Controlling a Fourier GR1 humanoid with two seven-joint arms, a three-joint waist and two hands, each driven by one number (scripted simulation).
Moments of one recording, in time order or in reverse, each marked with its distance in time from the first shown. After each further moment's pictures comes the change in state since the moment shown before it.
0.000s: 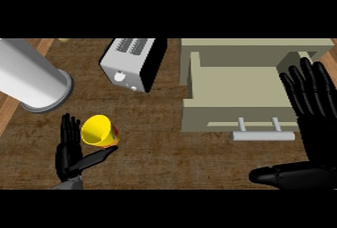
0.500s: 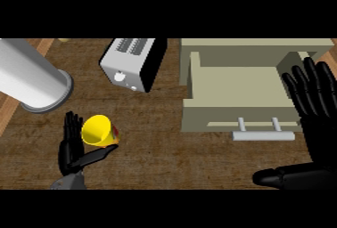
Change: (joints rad) left arm -0.088 0.030 0.026 0.175 0.023 -0.067 -0.091; right arm 0.000 -0.004 -0.012 -0.010 -0.017 0.008 0.014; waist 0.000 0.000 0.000
